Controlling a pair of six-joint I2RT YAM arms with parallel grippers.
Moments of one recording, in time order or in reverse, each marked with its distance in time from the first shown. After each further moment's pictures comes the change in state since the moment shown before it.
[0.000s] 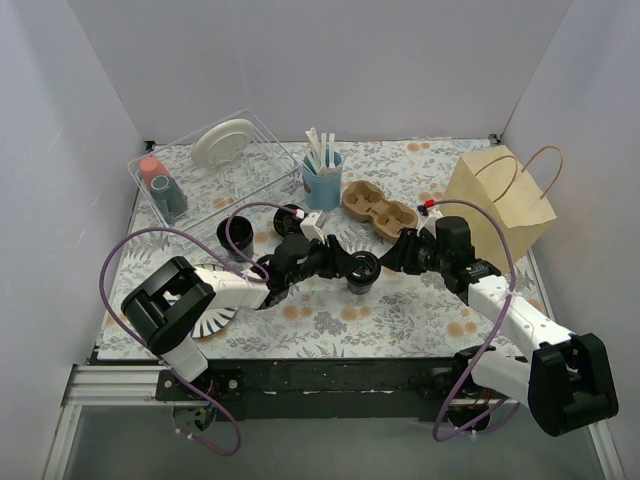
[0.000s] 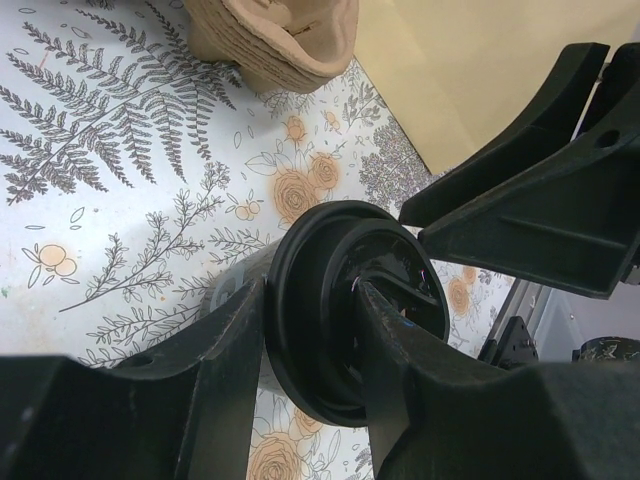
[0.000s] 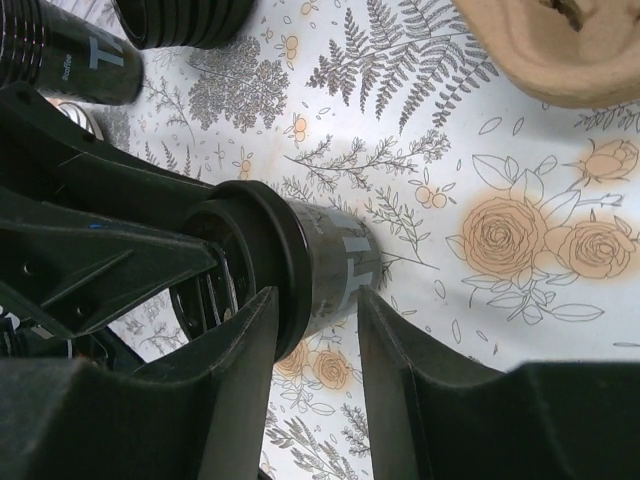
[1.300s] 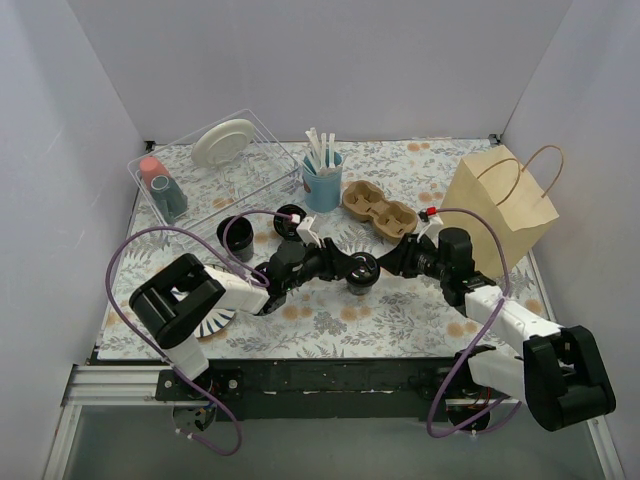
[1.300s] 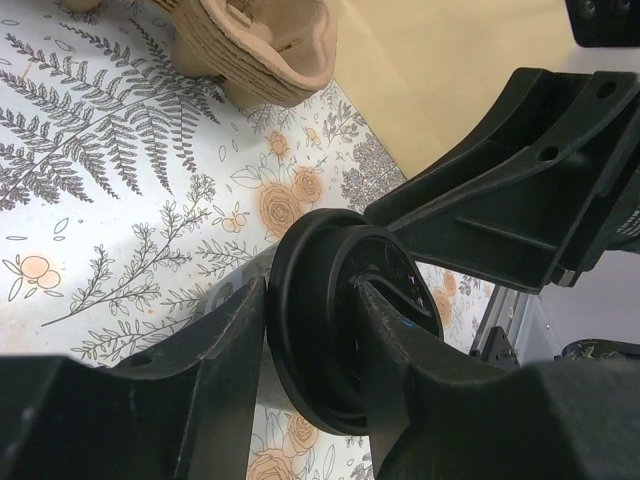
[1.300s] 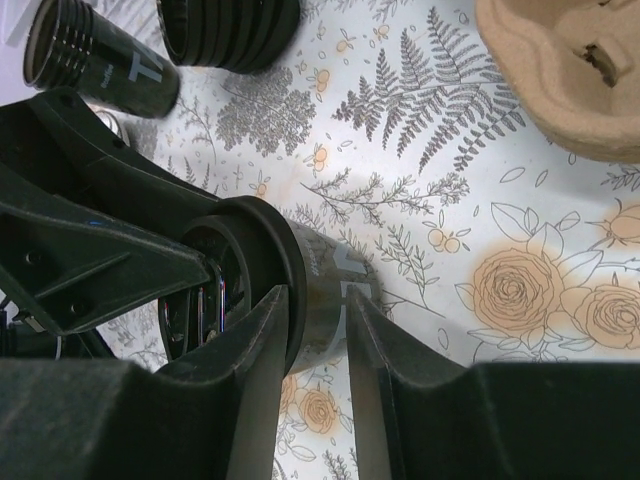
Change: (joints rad) left arm 0.003 0.055 -0.073 0.220 0.005 -0.039; right arm -0.022 0.044 -0.165 0.373 -0.084 -0.008
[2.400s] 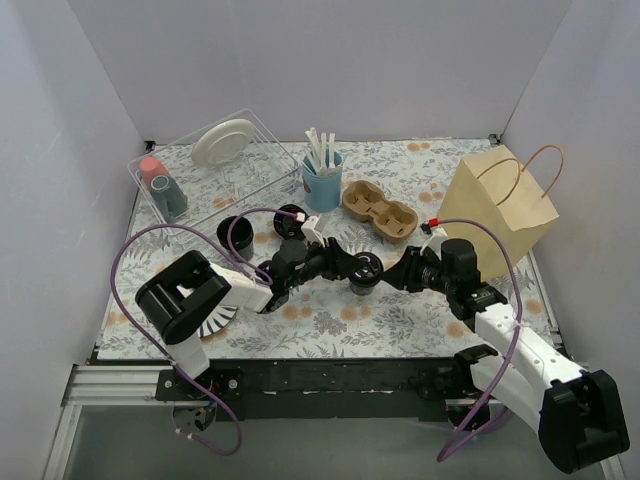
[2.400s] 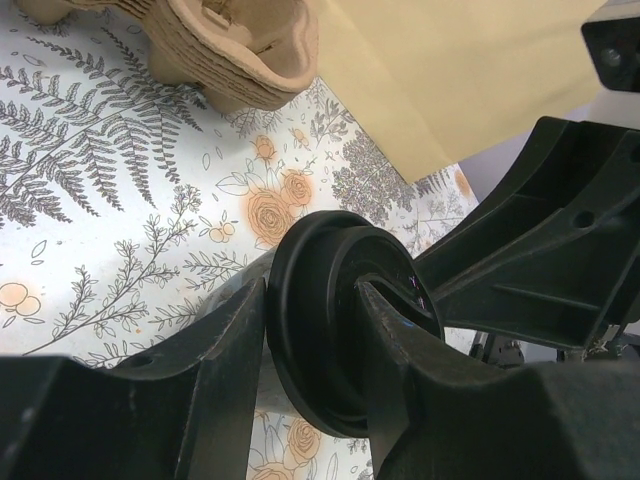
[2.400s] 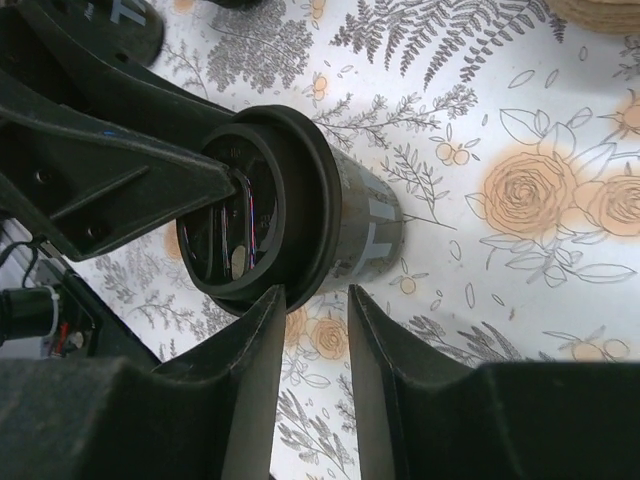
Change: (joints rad) left arm 0.000 0.036 0.026 0.024 0.031 0.020; right arm 0.042 -0.216 -0.022 -0.269 0.061 0.000
